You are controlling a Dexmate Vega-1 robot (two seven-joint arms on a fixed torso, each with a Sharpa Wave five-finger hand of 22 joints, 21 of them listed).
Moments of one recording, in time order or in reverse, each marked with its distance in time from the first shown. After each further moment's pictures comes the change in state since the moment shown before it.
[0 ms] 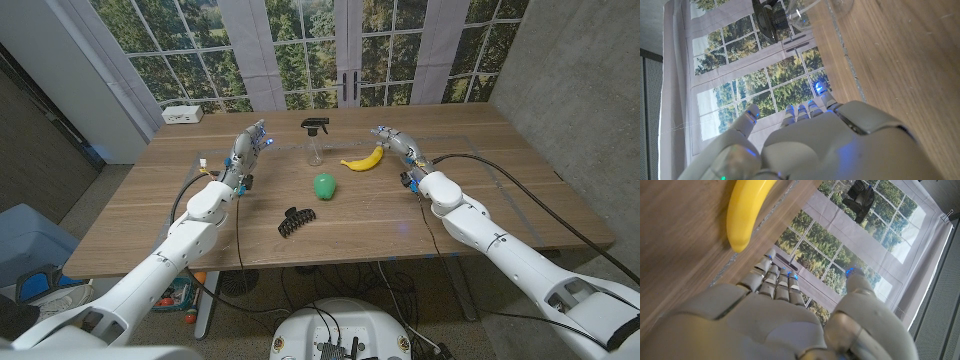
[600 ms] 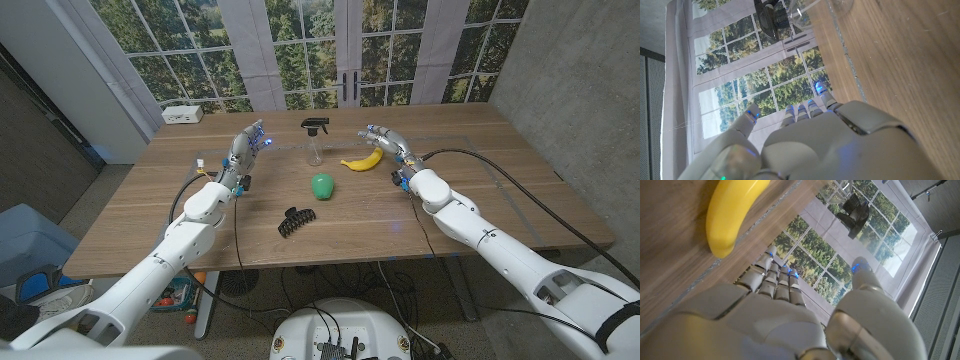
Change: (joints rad) left arm 0.011 0.008 -0.009 -0.005 -0.010 -0.009 -0.012; left_hand 0.000 0.000 0.000 0.000 0.000 0.000 0.000 0.000 0.000 0.000 0.000 0.000 0.000 0.005 -0.005 0.000 0.000 0.009 0.002 -0.007 0.005; right arm 0.046 0.037 -0.052 0.040 -0.095 0.013 -0.034; right_hand 0.055 -0.074 -0.027 0.015 0.029 0.038 0.009 0.016 0.000 0.031 0.002 0.012 0.005 0.034 0.002 0.000 -0.023 0.044 0.013 0.000 0.000
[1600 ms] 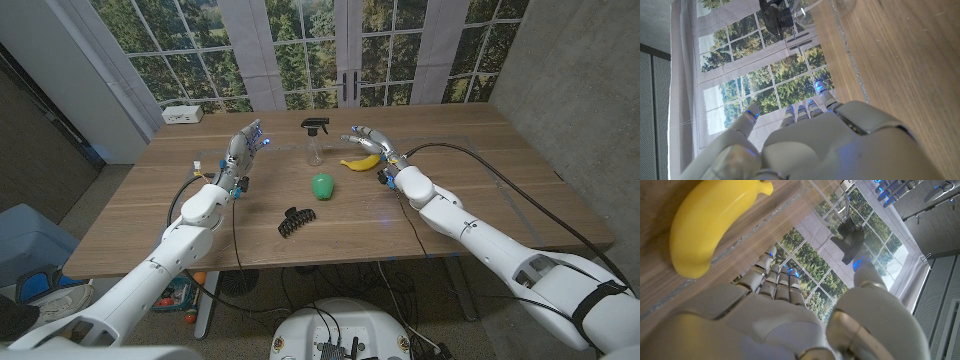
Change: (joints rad) left arm 0.036 0.011 -0.015 -0.038 -0.003 -0.013 0.012; left_hand 0.000 0.000 0.001 -0.007 0.007 0.000 0.000 0.000 0.000 0.000 0.000 0.000 0.000 0.004 0.004 0.000 0.000 0.014 0.004 -0.015 0.000; right arm 0.083 0.066 -0.071 0.115 -0.087 0.025 0.007; right_hand 0.065 -0.011 0.000 0.000 0.033 0.005 -0.005 0.000 0.005 0.001 -0.009 0.000 0.000 0.000 -0.011 -0.008 -0.009 -0.010 0.002 -0.007 0.000
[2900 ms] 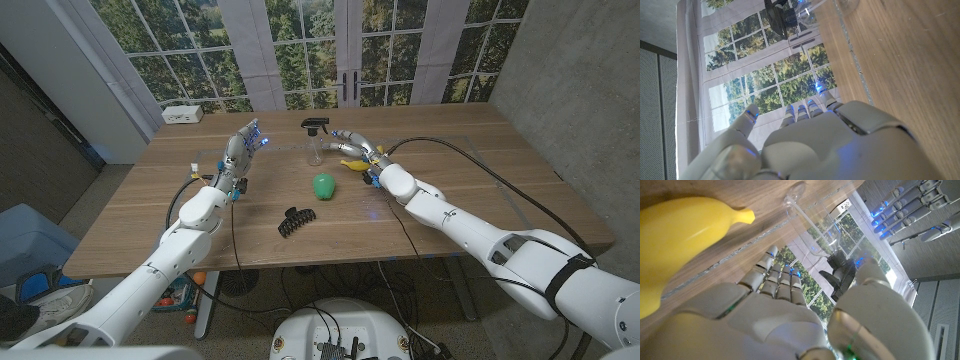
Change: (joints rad) left arm 0.029 0.006 -0.013 -0.027 0.002 -0.022 0.010; left_hand 0.000 0.000 -0.008 -0.008 0.000 -0.003 0.003 0.000 0.000 0.004 -0.004 0.000 0.000 0.000 0.000 0.000 0.000 0.007 0.000 -0.026 0.000; right arm 0.135 0.110 -0.110 0.236 -0.073 0.081 0.026; right_hand 0.017 -0.017 -0.014 0.005 0.035 0.009 -0.016 0.000 0.000 0.011 -0.011 0.000 0.009 0.013 -0.012 0.000 0.003 0.006 -0.006 0.000 0.005
